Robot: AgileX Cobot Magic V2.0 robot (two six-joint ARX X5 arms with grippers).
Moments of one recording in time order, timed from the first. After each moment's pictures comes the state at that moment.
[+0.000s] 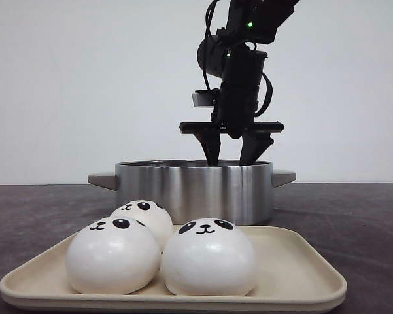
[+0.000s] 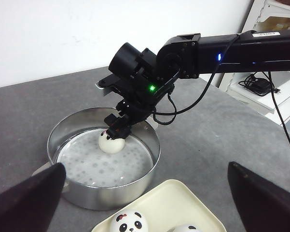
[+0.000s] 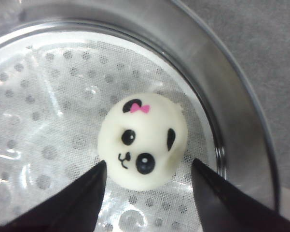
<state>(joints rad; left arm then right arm) -0.45 0.63 1.06 -0.68 0.31 -0.07 0.52 2.17 1.90 -0.84 0.08 0.24</state>
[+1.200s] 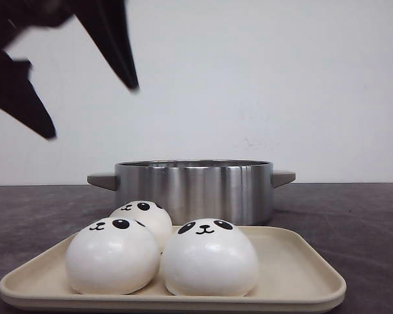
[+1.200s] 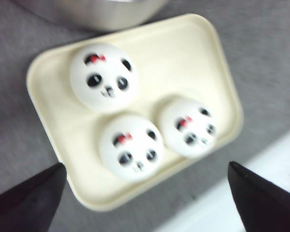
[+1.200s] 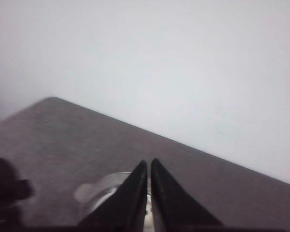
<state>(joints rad) -0.67 1.27 1.06 -0.84 0.21 -0.36 1.09 1.16 2.27 -1.28 0.57 0.11</state>
